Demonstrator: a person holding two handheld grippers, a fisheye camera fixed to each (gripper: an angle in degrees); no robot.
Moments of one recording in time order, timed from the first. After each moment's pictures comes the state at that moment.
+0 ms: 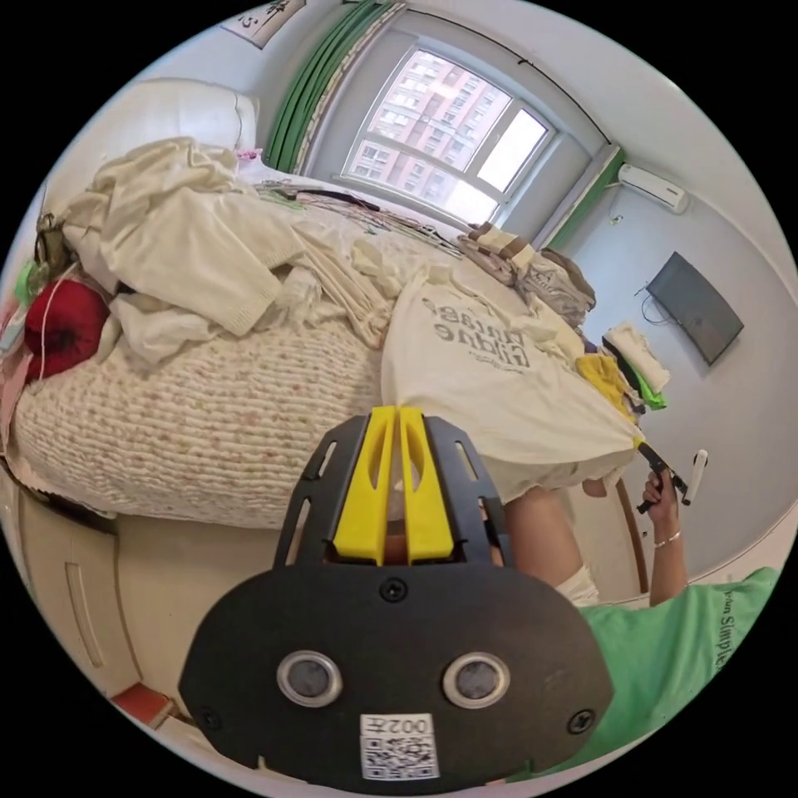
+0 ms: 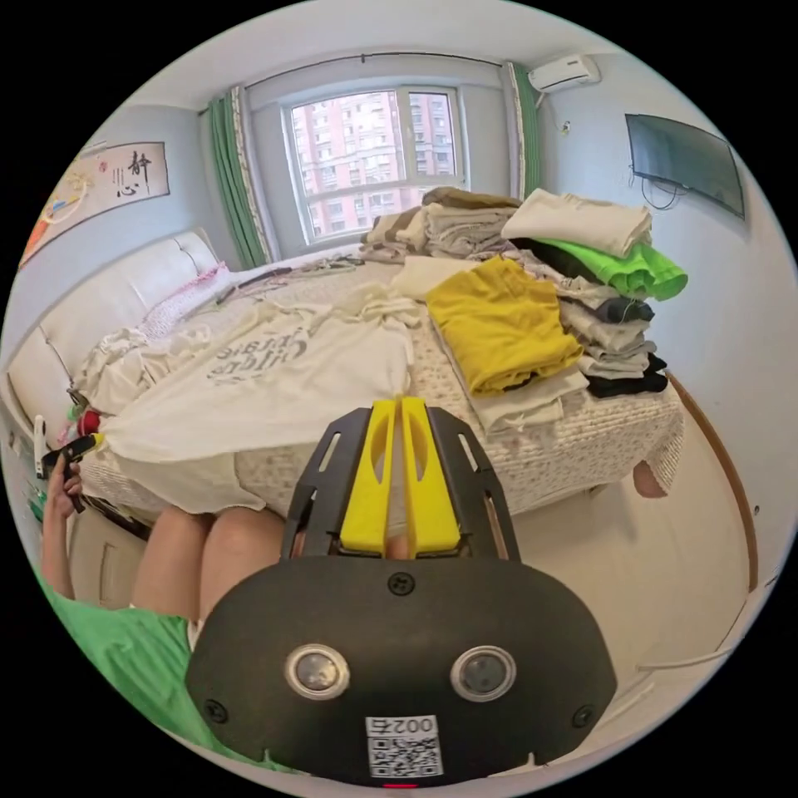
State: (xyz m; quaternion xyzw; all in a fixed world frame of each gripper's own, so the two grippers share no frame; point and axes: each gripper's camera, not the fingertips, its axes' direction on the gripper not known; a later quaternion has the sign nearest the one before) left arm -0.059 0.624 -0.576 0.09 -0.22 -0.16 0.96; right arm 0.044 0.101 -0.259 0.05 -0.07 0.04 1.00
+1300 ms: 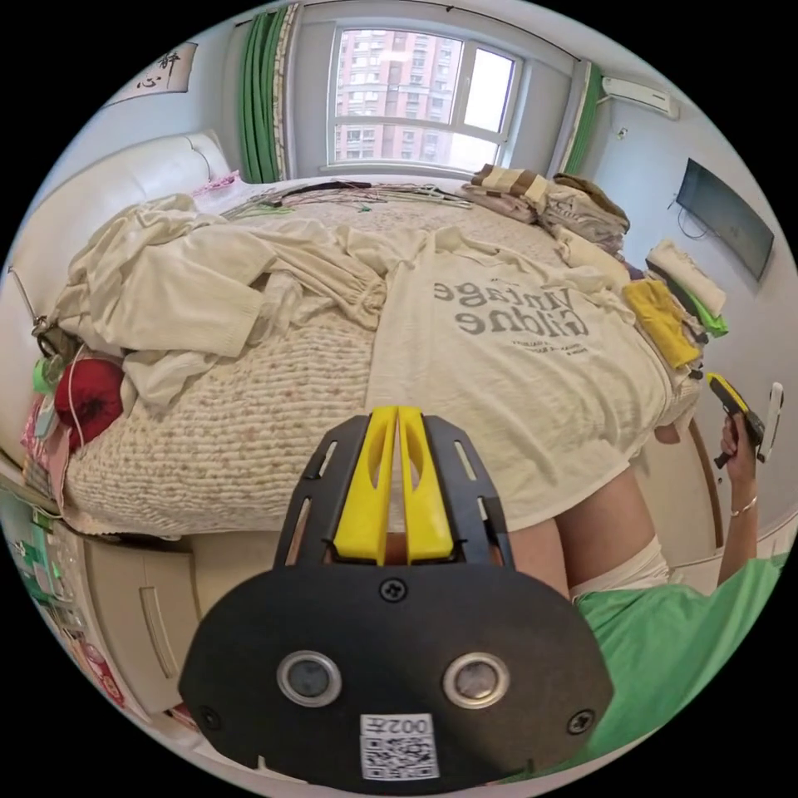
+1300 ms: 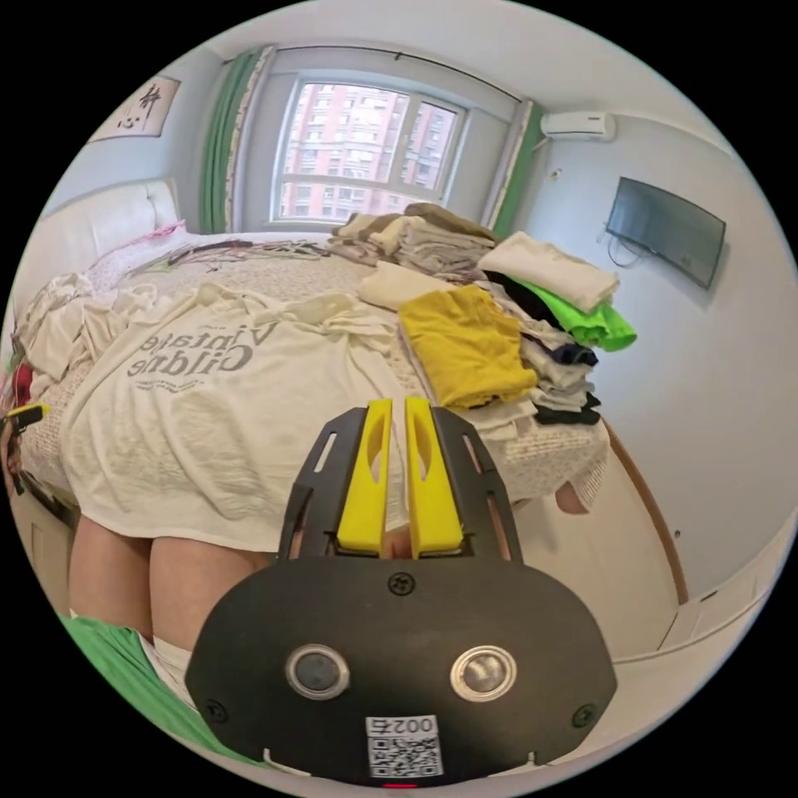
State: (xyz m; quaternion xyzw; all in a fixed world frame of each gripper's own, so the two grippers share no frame) left arm 0.035 0.577 -0.467 -0.01 -0.33 -0.10 0.94; right arm -0.127 0.112 -0.288 0.04 0.10 -0.05 0.99
